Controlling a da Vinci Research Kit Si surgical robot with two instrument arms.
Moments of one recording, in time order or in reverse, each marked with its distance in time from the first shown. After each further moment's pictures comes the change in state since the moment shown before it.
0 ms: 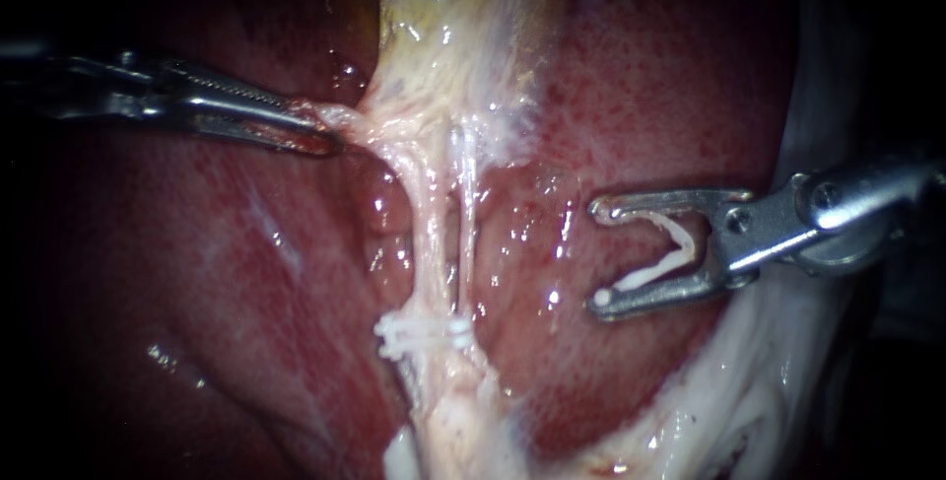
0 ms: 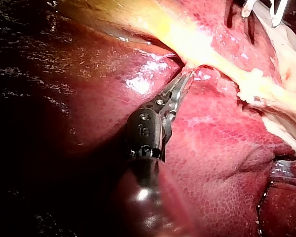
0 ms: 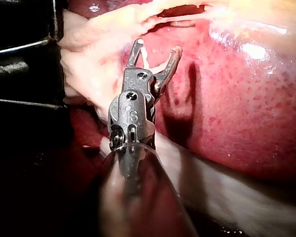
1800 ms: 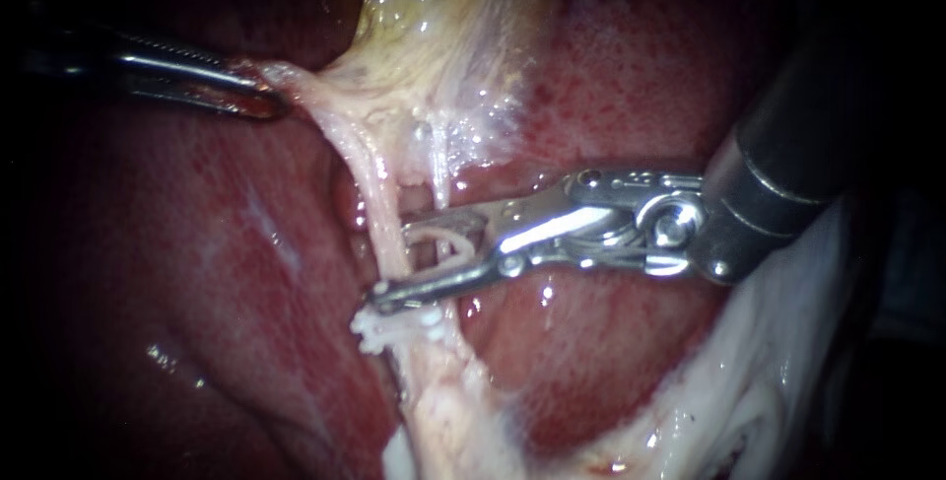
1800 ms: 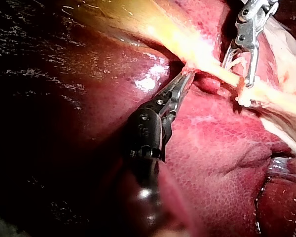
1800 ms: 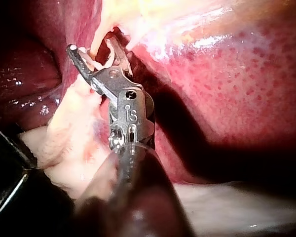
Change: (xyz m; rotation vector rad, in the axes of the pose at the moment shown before) right arm 0.002 0.004 0.018 0.224 0.202 0.451; left arm 0.003 0.001 -0.006 0.031 0.023 0.003
